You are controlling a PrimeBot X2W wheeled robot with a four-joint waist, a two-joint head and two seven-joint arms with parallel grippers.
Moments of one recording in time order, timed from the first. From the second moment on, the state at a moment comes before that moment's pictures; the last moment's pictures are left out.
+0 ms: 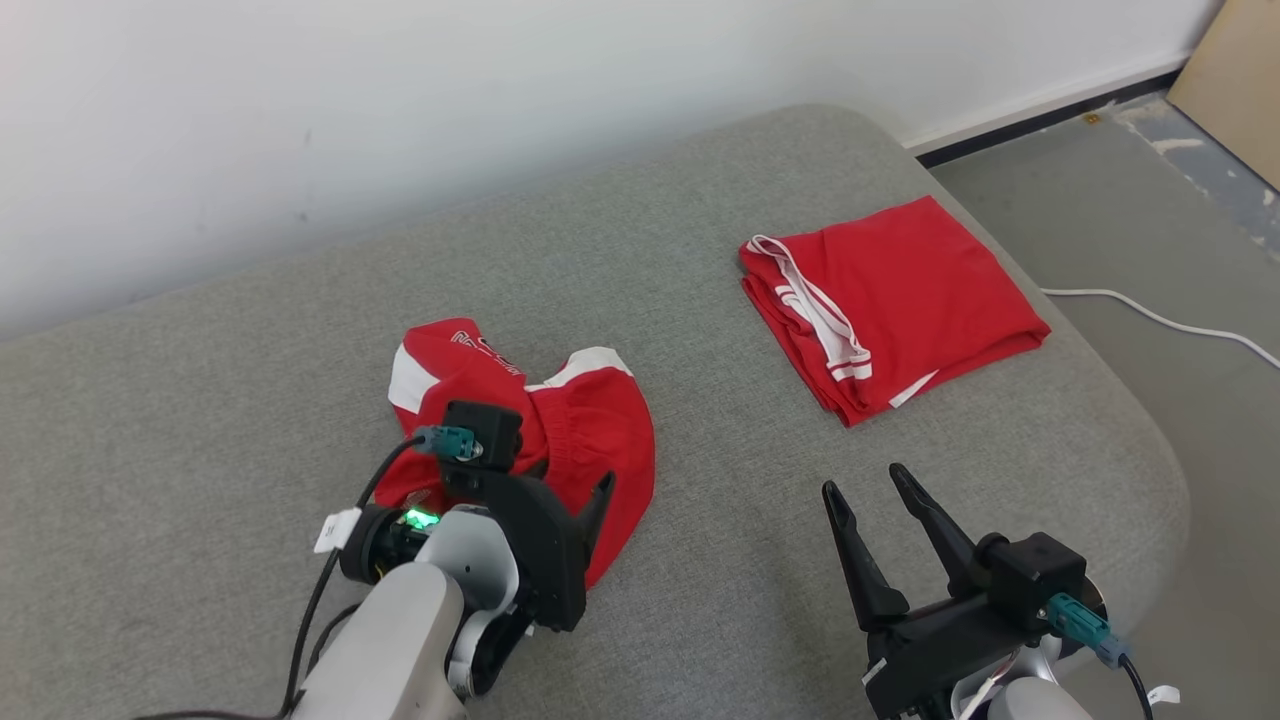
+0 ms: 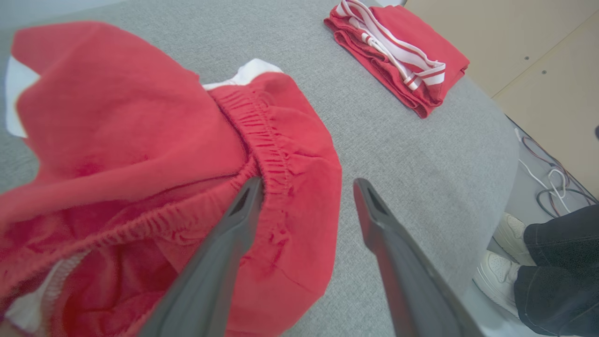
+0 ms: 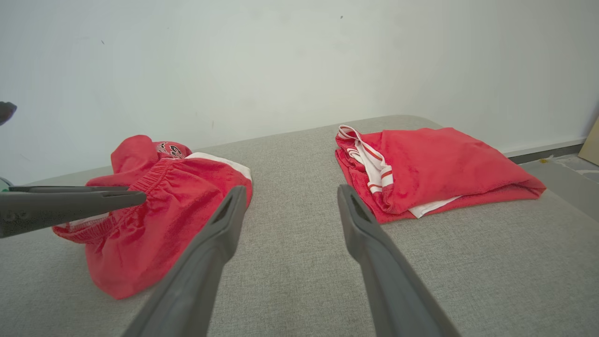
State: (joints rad) left arm -0.54 0.06 -0.44 0.53 -0.48 -0.04 0.30; right arm -0.24 -0.16 0.34 0.38 0.36 0.13 -0.26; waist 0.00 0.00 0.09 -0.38
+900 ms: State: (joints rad) left arm -0.75 0.05 -0.48 0.64 -0.50 -0.03 0.21; right arm -0.26 -0.15 0.31 0.37 0.36 0.13 -0.26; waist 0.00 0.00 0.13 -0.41
